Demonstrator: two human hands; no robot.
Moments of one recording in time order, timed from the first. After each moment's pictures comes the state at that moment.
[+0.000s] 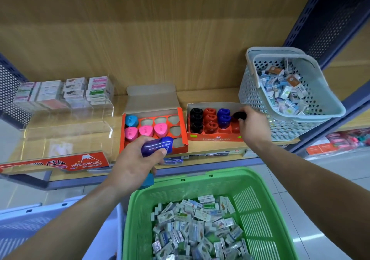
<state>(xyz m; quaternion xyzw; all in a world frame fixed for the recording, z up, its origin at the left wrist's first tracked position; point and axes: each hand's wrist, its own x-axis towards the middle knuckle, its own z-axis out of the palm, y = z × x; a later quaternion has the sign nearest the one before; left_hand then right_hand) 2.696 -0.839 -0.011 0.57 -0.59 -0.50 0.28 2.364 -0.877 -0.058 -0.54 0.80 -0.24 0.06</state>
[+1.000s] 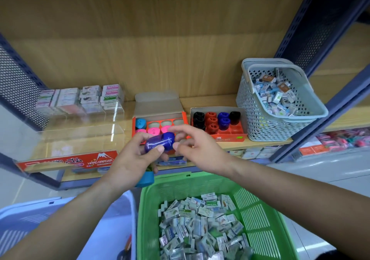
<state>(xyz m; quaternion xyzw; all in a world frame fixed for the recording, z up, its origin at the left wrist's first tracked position) 2.720 -0.817 0.027 0.50 -0.56 -0.57 0.32 2.526 -0.805 0.026 -0.63 0.54 -0.34 0.45</state>
